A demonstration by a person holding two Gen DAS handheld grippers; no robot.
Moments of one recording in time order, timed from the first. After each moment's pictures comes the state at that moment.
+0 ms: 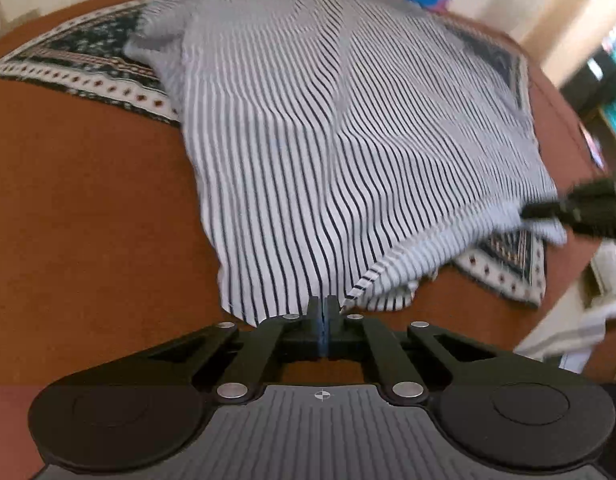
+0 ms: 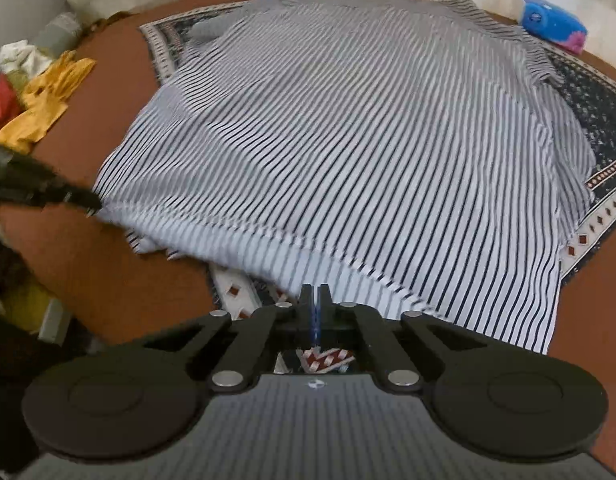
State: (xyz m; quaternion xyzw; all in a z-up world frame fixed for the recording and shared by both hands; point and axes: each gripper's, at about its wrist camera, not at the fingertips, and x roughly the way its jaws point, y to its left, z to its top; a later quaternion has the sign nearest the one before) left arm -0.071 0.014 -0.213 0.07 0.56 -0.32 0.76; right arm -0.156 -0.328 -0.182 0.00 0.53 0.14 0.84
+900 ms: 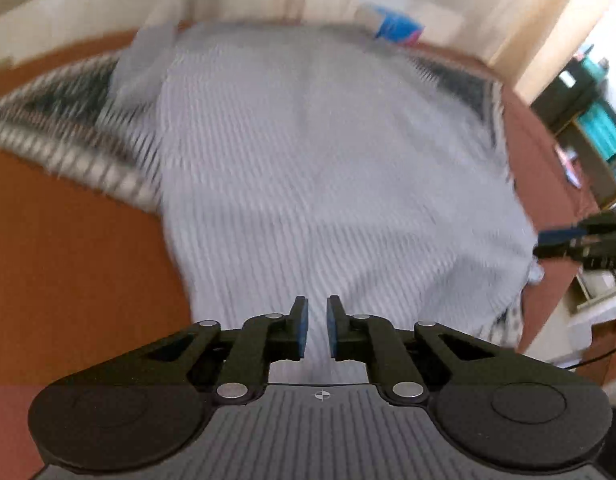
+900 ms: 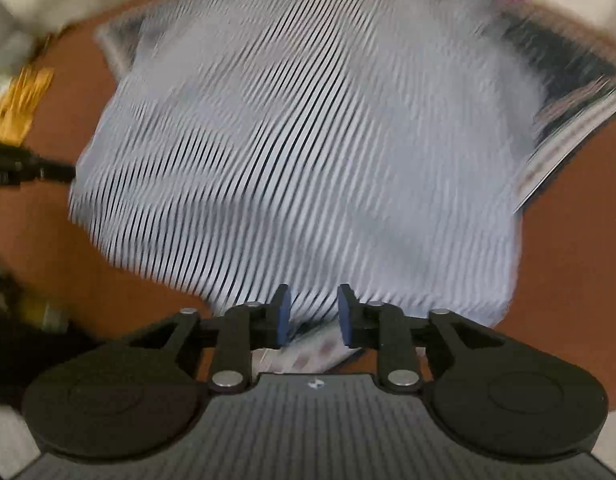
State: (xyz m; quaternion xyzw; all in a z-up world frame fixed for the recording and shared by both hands) left arm -0.022 -0.008 -0.182 0.05 0.51 -0.36 0.78; right arm -0.167 -0.367 -0.143 0.02 0.54 0.07 0.84
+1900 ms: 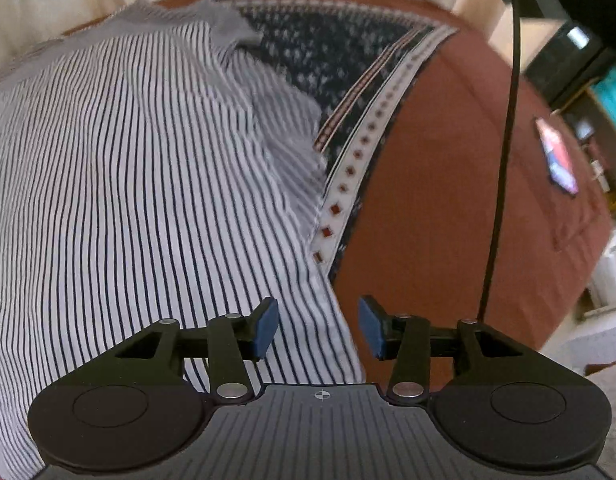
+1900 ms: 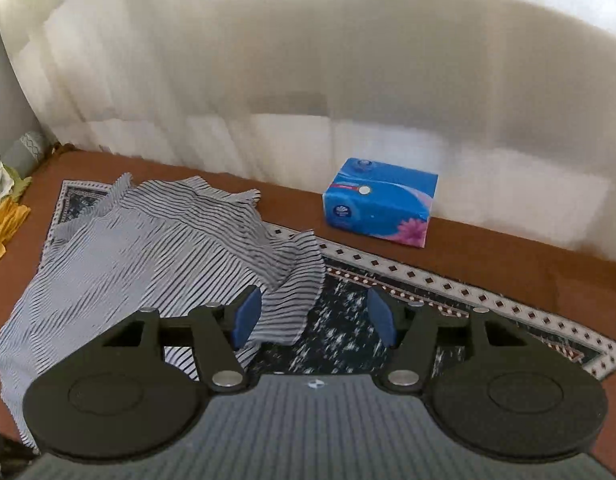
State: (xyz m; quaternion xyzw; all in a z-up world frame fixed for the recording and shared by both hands) left arm -0.098 -0.347 -0.210 0.10 0.56 -0.31 0.76; right arm 0.085 -0.624 -0.115 0.00 0.40 0.19 0.90
